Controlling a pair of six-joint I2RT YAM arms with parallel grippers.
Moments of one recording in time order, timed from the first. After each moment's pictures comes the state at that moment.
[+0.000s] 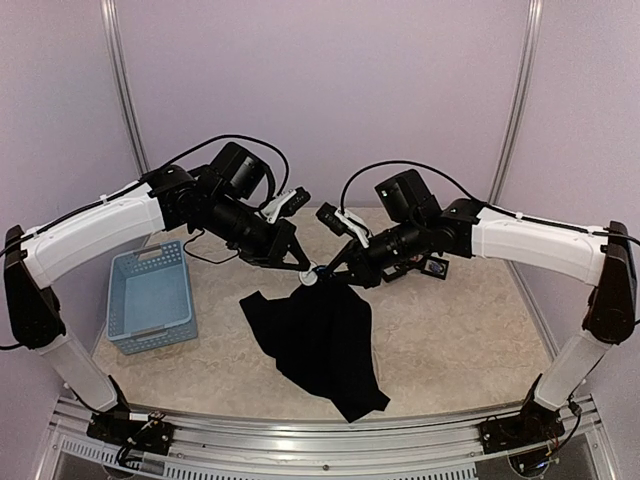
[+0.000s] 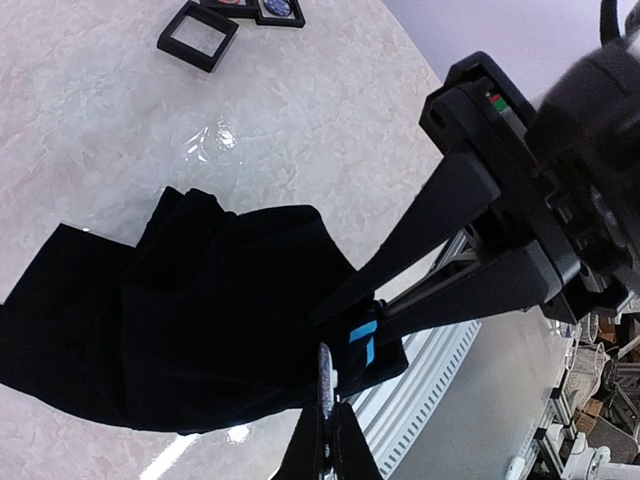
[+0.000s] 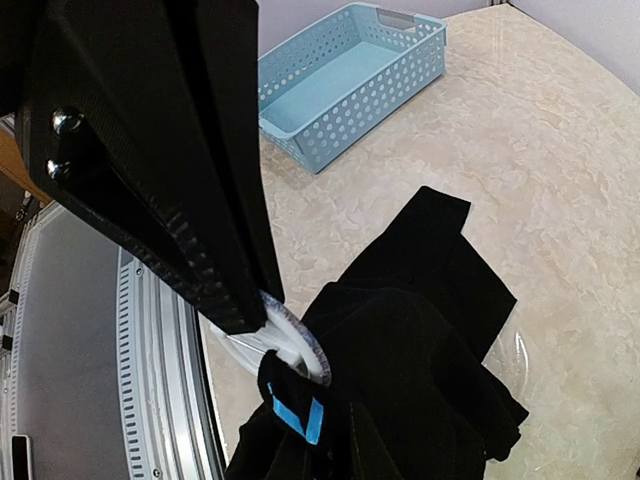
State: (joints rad) left arm -0.82 1.62 1.58 -0.81 0.41 -0.39; right arm 0.83 1.64 1.37 -0.41 -0.53 -0.08
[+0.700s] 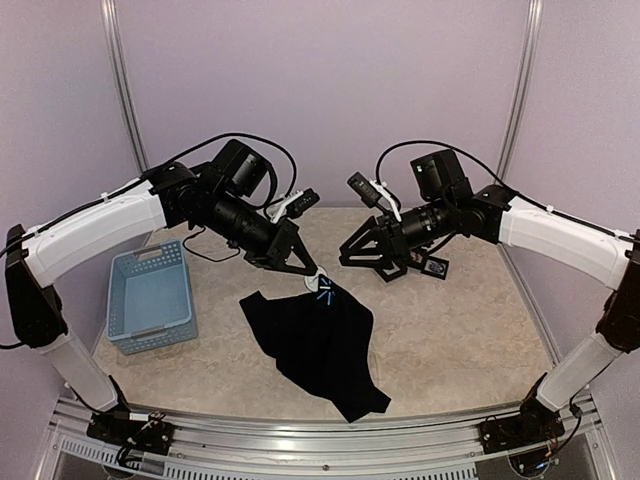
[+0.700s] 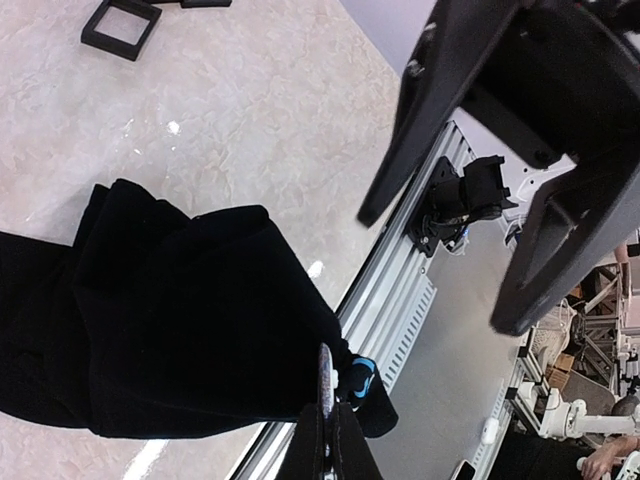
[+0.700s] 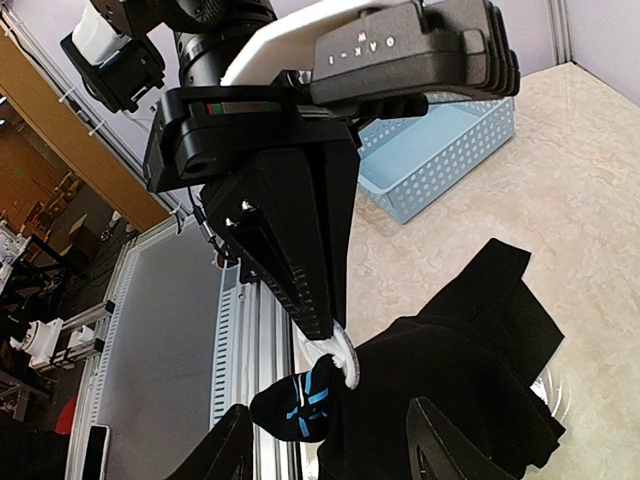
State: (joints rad) left arm -0.83 1.62 1.60 -0.82 0.55 -0.35; right arm 0.71 1.52 1.36 -0.42 -0.88 -0.04
